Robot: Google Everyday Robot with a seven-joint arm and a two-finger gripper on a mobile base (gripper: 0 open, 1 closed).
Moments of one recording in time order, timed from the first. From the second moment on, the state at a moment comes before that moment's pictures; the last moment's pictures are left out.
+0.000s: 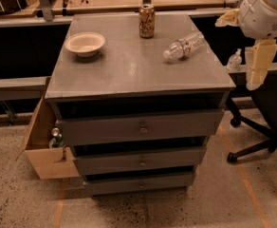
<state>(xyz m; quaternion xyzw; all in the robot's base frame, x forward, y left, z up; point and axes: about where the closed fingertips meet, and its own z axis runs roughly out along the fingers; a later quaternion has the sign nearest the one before) 0.561 -0.231 0.973 -0.76 0.63 -0.09 0.15</state>
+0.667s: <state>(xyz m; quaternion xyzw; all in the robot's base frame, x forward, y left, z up) 0.654 -0.221 0.968 -0.80 0.57 -0.15 0.14</state>
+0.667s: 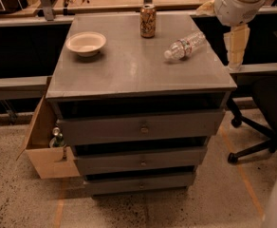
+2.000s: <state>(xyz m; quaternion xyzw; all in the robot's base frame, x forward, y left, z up) 0.697 -0.249 0.929 -0.82 0.54 -0.17 0.06</state>
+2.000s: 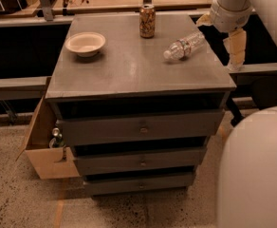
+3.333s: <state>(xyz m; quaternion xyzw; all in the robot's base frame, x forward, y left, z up) 0.779 -0.223 0.904 -0.86 0.47 -0.20 0.04</state>
